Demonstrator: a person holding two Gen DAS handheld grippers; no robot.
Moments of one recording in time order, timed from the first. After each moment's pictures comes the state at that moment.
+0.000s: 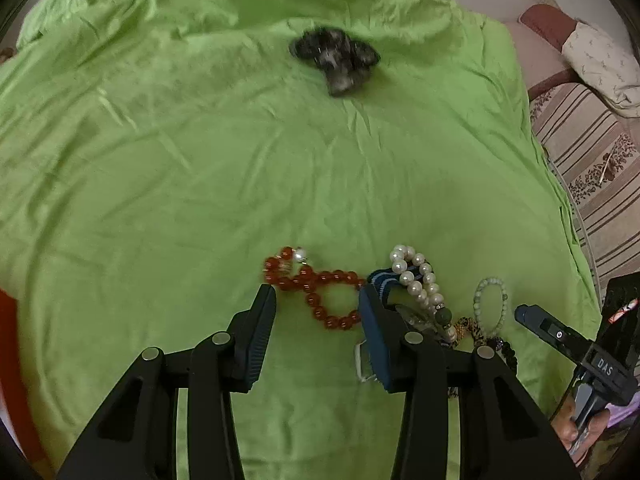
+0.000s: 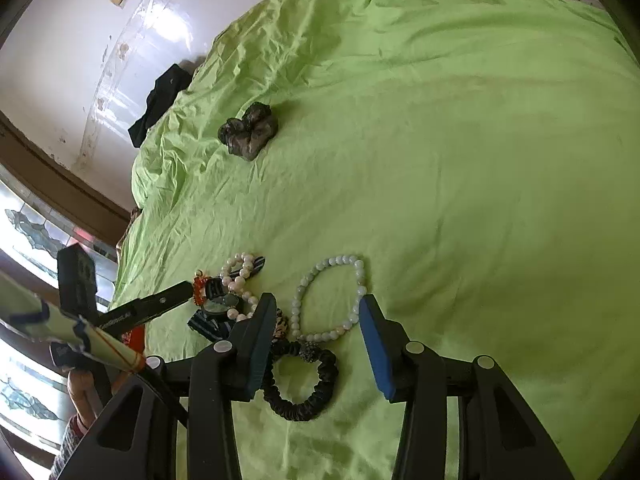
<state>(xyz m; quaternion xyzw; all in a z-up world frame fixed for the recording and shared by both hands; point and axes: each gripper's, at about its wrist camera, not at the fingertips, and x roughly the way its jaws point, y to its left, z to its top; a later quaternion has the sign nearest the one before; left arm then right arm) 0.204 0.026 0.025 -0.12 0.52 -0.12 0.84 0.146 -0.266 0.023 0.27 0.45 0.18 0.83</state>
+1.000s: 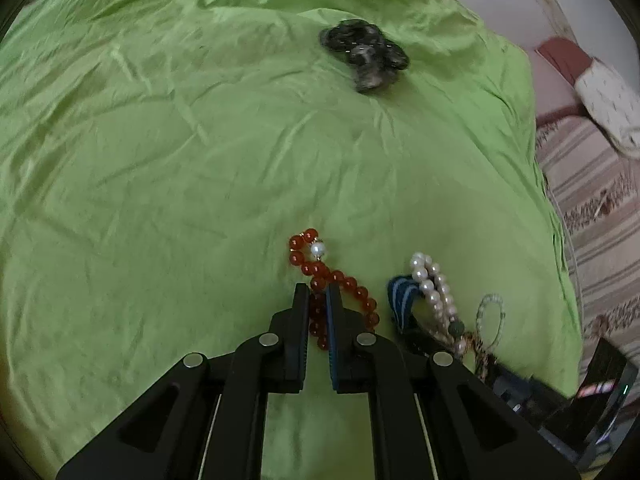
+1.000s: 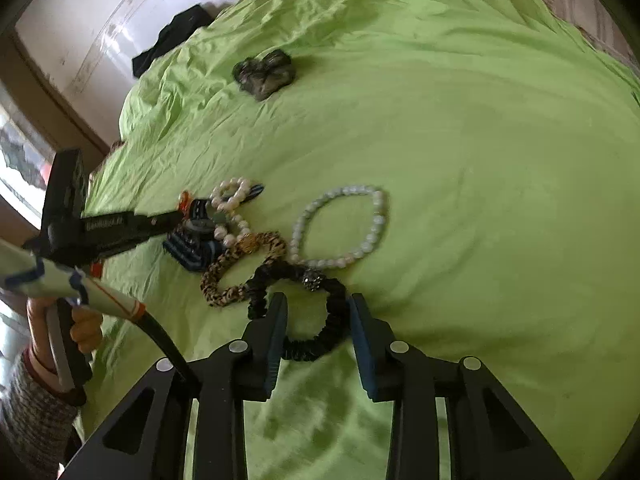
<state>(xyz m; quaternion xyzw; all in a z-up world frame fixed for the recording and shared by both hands) 0.207 0.048 0.007 -0.19 0.52 -0.11 0.83 0.114 -0.223 0.015 0.12 0.48 0.18 0.85</state>
